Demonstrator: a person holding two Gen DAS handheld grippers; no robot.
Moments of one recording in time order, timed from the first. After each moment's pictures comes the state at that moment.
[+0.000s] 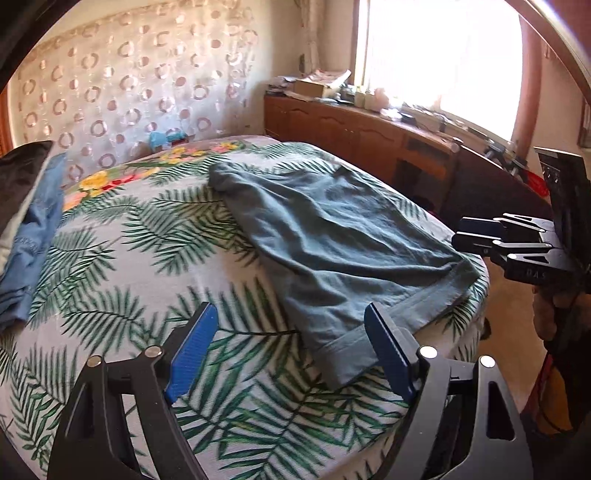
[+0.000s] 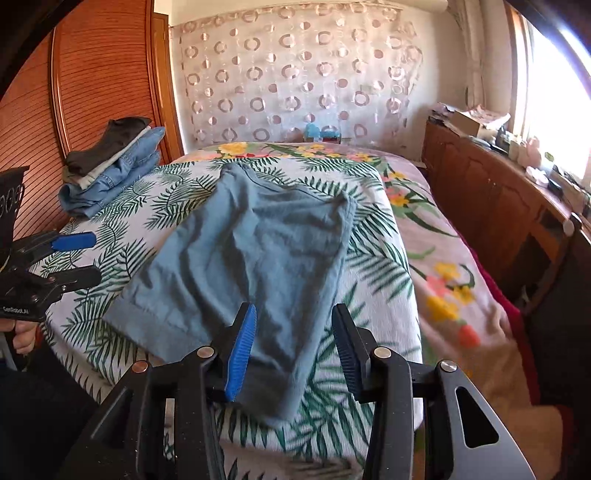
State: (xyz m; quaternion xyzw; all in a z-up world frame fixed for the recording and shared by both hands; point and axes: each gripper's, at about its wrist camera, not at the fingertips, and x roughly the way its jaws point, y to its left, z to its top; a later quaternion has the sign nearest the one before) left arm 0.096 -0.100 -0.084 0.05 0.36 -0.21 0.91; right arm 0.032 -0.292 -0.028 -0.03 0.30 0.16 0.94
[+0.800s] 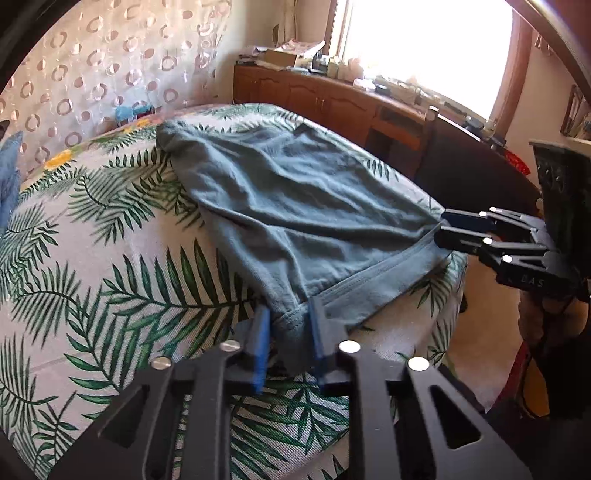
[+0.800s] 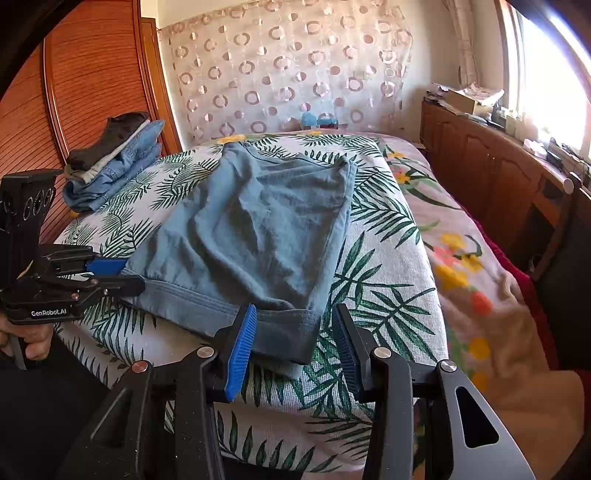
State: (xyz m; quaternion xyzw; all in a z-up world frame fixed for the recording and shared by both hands) left arm 0.093 -0.125 -0.104 0.04 0.41 -0.26 0.87; right arm 0.015 -0.291 -0.037 -0.01 0.32 0.16 0.93
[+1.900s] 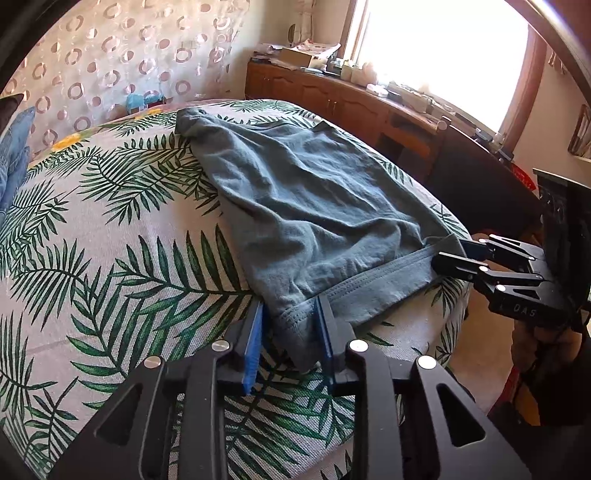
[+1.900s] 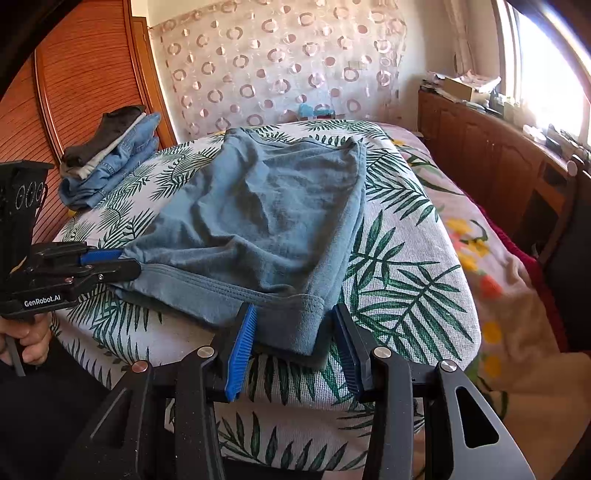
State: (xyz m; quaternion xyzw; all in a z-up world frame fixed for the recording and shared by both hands) left arm 0.100 -0.108 -0.115 0.02 0.42 -0.25 0.87; right arm 0.019 -0.273 -0.057 0.01 0.34 0.16 0.93
